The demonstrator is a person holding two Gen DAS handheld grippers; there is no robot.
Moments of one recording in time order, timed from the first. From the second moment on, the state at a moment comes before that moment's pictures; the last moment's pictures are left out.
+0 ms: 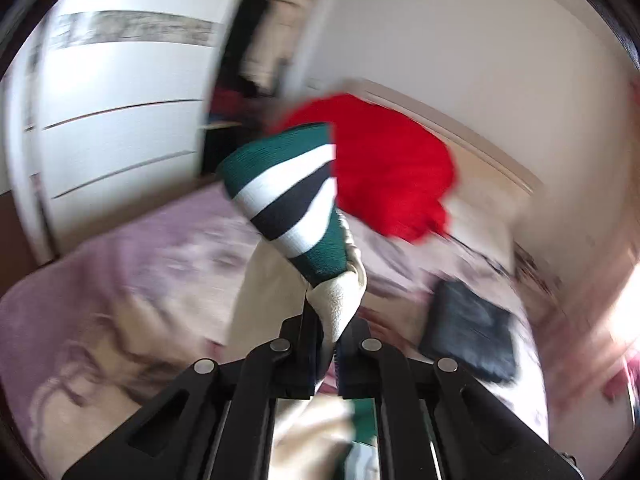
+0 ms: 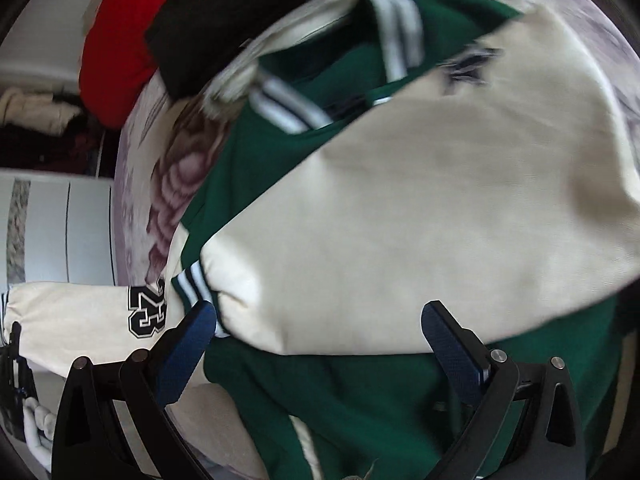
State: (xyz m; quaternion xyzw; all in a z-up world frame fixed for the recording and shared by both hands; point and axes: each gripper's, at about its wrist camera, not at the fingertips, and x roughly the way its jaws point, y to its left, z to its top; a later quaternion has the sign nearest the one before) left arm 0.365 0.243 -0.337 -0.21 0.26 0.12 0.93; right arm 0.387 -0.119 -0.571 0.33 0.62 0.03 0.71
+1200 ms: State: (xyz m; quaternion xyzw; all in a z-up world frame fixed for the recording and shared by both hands) left arm 0.361 -0.054 -0.484 0.00 0.56 0.06 0.83; right arm 0.379 -0.371 -0.561 0.40 0.61 0.09 0.67
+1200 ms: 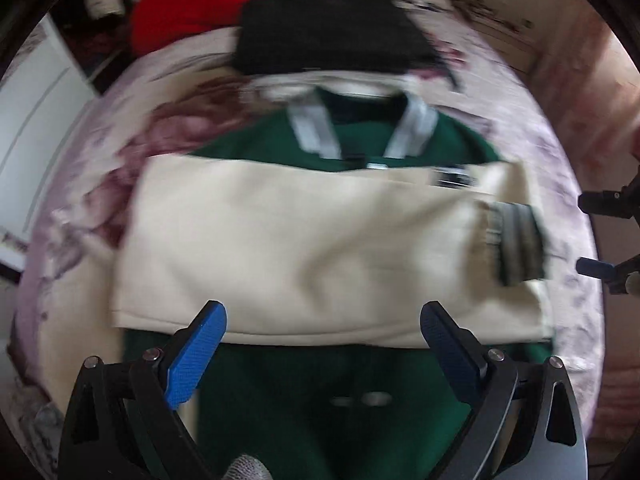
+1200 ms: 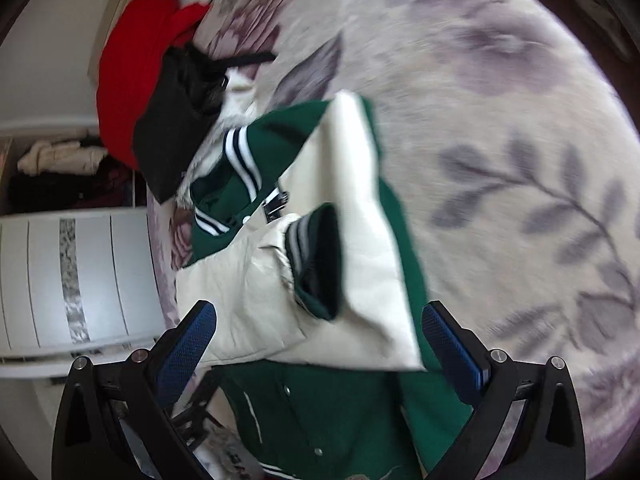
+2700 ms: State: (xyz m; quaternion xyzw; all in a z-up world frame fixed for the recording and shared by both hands) left arm 0.471 0.103 -0.588 -0.02 0.60 0.15 0.78; right arm 0.467 -0.276 -0.636 0.21 0.75 0.01 0.62
